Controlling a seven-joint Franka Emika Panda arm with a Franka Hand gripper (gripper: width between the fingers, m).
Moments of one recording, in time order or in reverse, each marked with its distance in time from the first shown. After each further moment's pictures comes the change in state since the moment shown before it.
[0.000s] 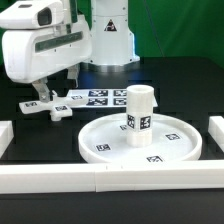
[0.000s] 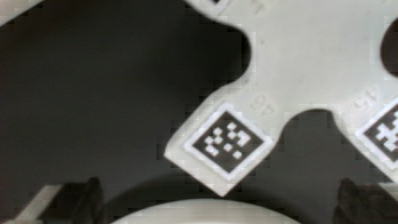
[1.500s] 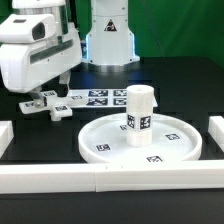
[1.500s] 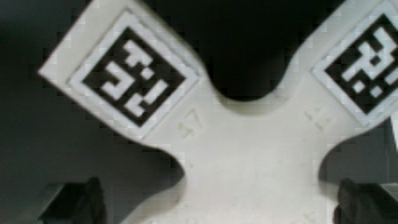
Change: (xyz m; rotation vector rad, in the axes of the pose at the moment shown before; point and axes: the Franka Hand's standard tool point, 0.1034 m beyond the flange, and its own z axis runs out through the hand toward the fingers) arm -0.035 -0.026 0.024 0.051 -0.019 -0.040
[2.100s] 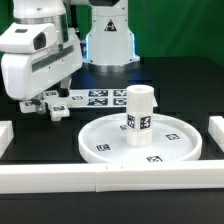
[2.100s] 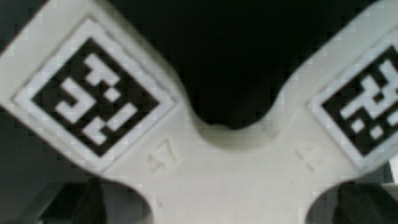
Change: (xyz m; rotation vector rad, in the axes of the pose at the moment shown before) arm -0.005 -0.007 0.012 0.026 -0.005 0.007
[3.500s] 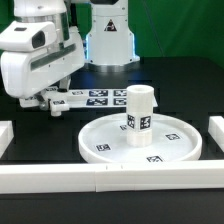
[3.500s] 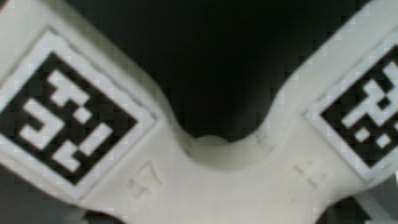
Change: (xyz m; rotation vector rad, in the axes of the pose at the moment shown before) arm 0.008 0.001 -0.012 -0.001 0.006 0.079
